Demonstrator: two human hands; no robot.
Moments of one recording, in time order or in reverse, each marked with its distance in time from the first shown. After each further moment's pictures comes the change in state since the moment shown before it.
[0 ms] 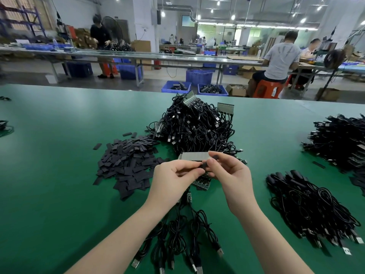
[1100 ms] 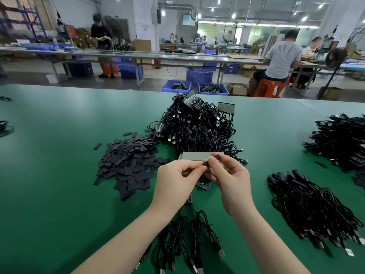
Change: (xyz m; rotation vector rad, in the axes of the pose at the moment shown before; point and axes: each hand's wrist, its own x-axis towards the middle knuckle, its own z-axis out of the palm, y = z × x) left_hand -0.001 0.002 0.011 0.131 0.093 0.084; right_hand 0.001 0.008 0.004 0.138 0.065 0.088
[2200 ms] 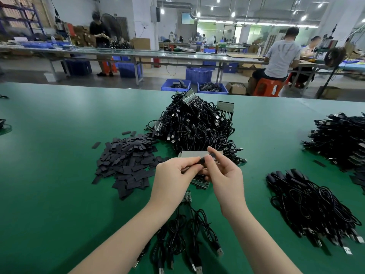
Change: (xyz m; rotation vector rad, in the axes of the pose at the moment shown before) left_hand 0.005 -0.003 -0.002 0.068 -0.013 0.073; right_hand 0.002 0.012 0.006 -0.180 0.025 -0.055
